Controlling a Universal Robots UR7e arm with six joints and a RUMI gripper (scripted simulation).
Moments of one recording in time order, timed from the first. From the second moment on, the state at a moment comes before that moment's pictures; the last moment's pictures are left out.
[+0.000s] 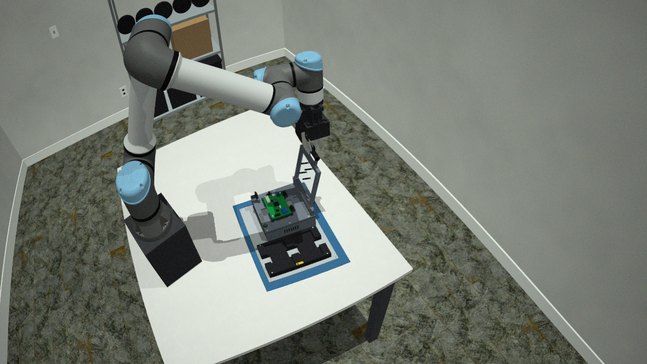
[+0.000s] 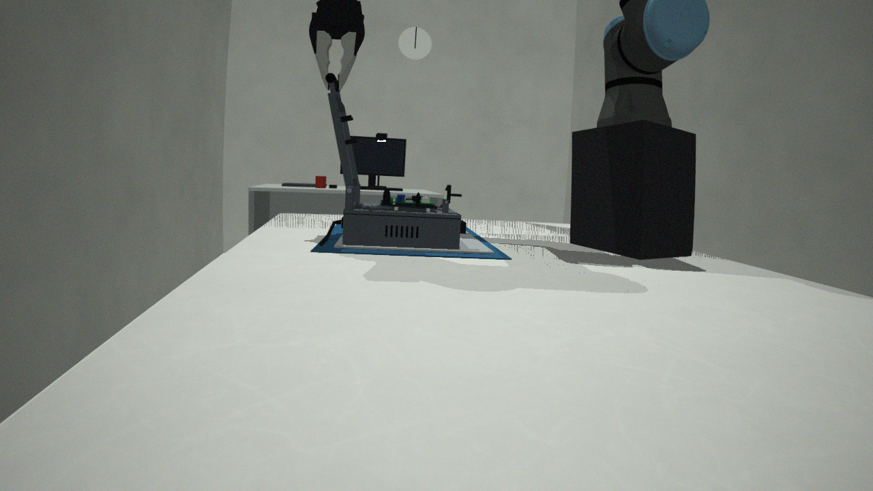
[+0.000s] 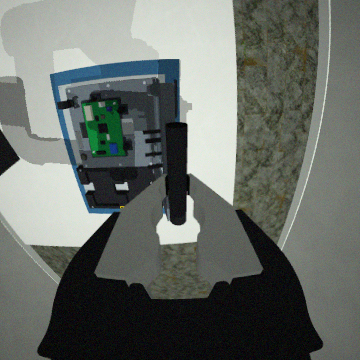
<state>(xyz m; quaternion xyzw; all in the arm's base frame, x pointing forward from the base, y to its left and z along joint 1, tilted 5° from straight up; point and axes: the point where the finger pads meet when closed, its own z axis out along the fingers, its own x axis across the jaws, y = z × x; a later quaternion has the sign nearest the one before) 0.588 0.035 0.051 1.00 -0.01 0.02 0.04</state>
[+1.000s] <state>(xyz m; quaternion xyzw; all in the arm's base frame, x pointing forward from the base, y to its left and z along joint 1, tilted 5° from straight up) 0.571 0.035 0.054 1.00 -0.01 0.02 0.04</state>
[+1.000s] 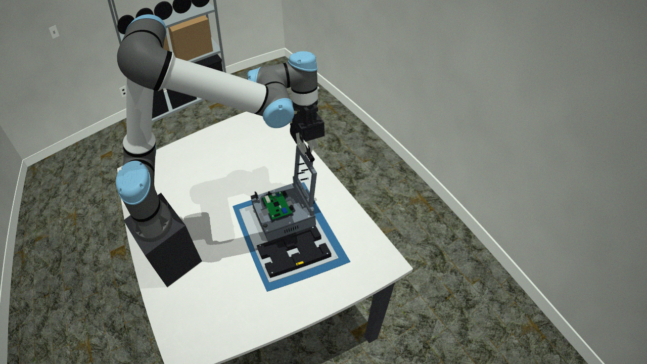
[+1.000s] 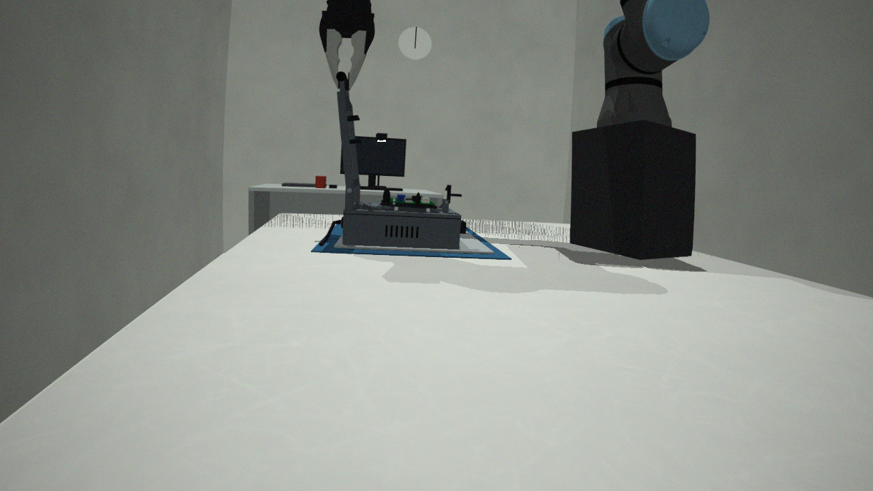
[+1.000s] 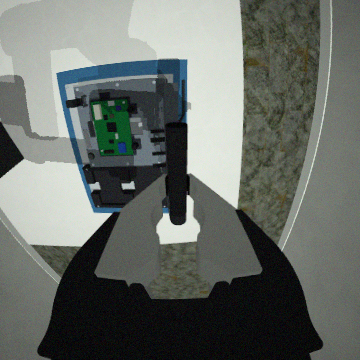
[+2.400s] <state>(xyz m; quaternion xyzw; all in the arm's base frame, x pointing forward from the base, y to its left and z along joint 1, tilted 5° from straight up) 0.522 0.036 0.053 1.00 -0.01 0.02 0.04</state>
